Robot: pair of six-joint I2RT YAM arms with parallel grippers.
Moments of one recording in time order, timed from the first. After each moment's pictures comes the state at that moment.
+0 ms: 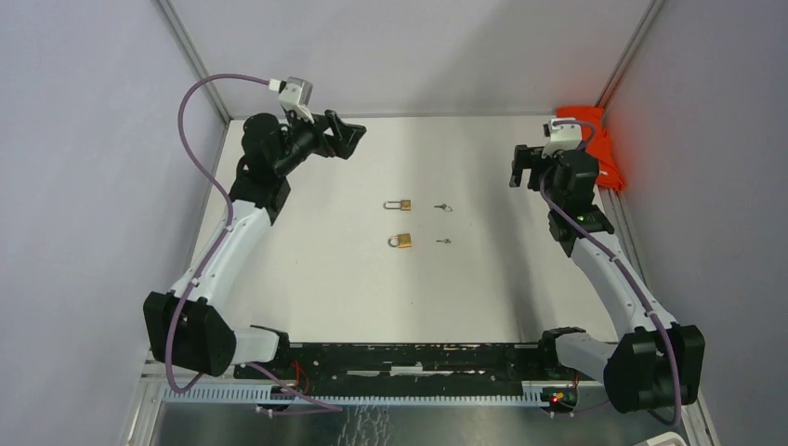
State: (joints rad) left arm -0.23 1.30 1.15 0.14 0.37 -0.22; right arm 0.12 1.14 0.86 0.04 0.10 -0.01
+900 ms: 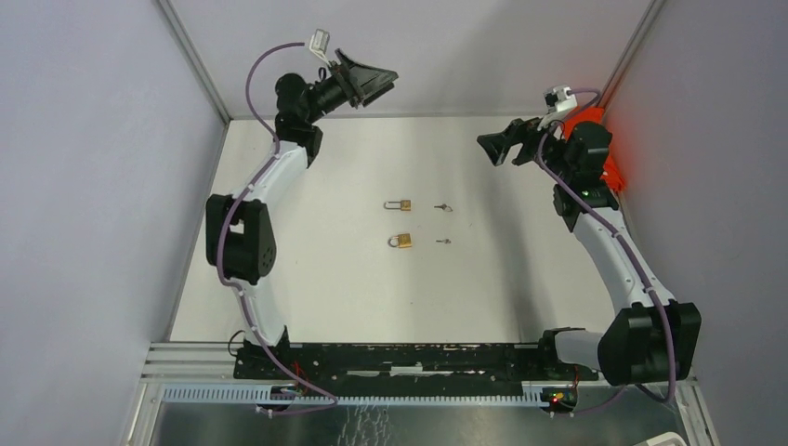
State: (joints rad) left arm -0.22 1.94 1.61 0.85 0.85 -1.29; right arm 0.08 1.26 1.05 0.15 -0.49 0.23
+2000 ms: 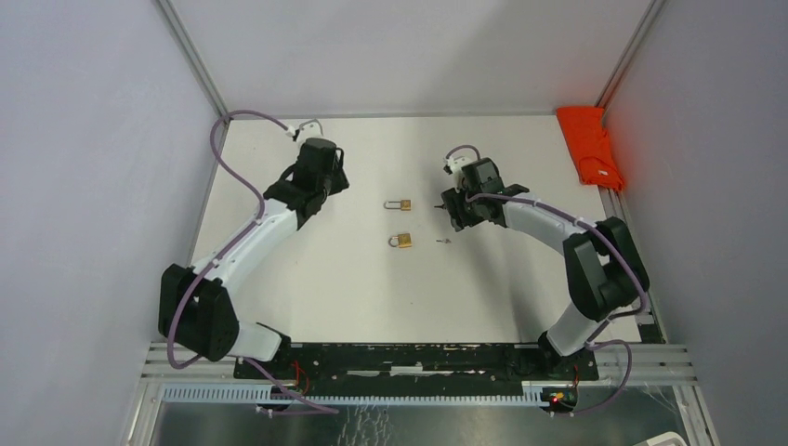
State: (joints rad) left arm -0.42 1.43 1.15 -0.33 -0.37 -0.54; right arm 0.45 1.64 1.04 -0.32 0.00 -0.01
